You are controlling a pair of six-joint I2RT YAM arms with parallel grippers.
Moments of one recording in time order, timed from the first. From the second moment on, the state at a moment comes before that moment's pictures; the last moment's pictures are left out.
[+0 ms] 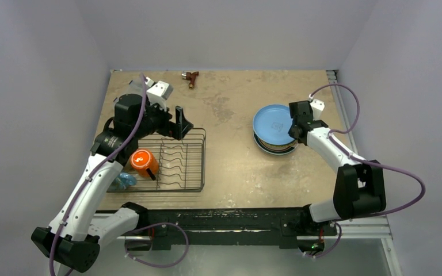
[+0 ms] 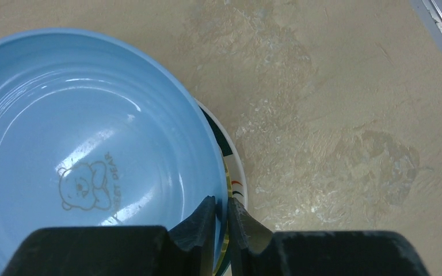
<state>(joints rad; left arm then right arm) -0.34 1.00 1.13 -0.55 0.30 -0.12 0.19 1.43 0.94 -0.45 0.48 0.60</state>
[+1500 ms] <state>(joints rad) -0.35 1.20 1.14 -0.56 0.50 -0.15 0.66 1.05 0.97 -0.33 0.07 0.65</state>
